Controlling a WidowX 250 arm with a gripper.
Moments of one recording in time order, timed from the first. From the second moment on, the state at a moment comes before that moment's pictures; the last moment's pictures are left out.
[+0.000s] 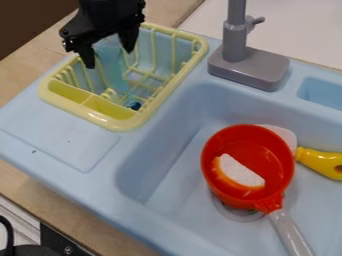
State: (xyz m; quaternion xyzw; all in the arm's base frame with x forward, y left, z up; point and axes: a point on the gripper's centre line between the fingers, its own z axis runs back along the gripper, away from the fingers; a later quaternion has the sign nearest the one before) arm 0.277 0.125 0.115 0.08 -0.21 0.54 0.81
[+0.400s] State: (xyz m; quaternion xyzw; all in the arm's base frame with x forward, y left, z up) arm 0.277 0.124 0.116 0.08 -0.20 0.55 0.81
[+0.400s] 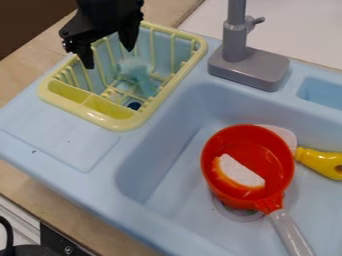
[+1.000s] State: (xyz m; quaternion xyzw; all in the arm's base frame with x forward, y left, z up) arm 0.281 0.084 0.133 0.01 -0.16 0.42 0.89
